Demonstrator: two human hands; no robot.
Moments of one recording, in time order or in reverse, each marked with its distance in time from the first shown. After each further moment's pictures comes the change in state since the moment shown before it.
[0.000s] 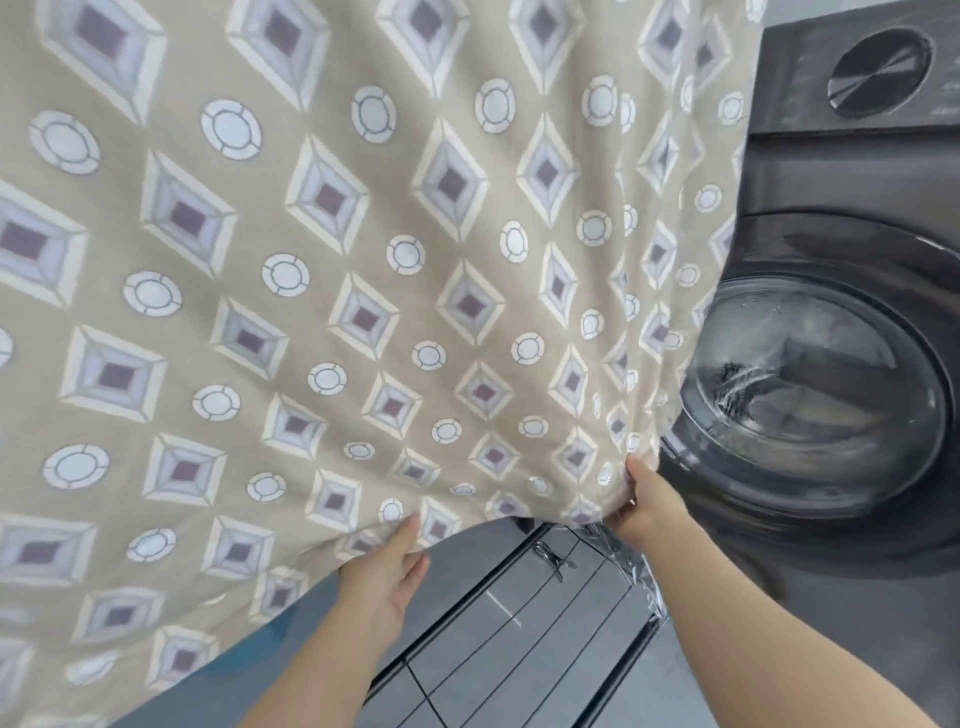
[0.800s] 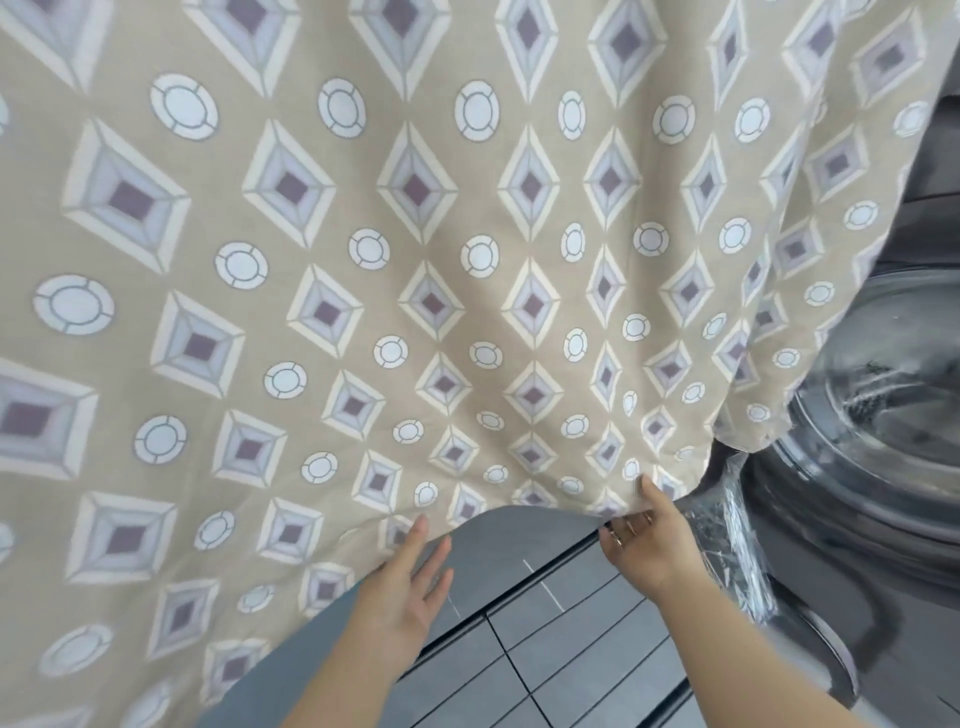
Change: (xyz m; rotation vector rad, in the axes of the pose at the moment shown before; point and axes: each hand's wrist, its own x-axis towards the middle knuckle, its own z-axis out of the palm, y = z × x) left_hand -0.022 0.010 -0.093 -0.198 -0.045 0.001; right_hand -0.037 0.101 0.028 -0.058 -0.228 0.101
